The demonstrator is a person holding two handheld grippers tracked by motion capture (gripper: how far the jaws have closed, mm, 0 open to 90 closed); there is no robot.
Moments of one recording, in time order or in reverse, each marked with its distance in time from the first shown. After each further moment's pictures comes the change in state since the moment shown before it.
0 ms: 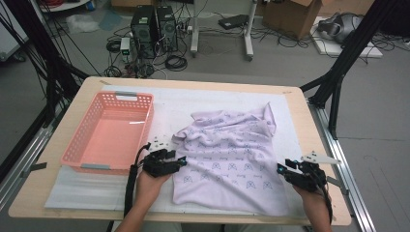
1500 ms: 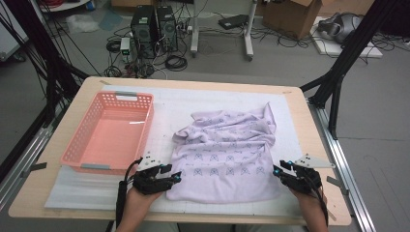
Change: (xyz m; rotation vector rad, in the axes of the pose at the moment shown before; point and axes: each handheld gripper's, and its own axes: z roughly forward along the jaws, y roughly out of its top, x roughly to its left) left arm -0.010 -0.030 -0.046 -0.043 -0.074 0.017; right arm 0.012 -0.008 0.002 -0.025 0.013 -0.096
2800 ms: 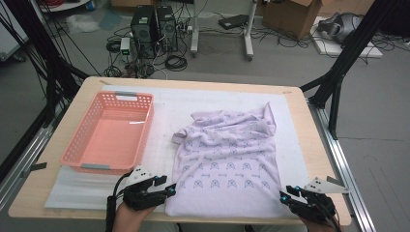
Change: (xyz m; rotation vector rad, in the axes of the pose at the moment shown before) left arm -0.016 -0.014 -0.029 0.009 -0.024 -0.039; right arm 0.034 -0.025 -0.056 0.109 0.046 0.030
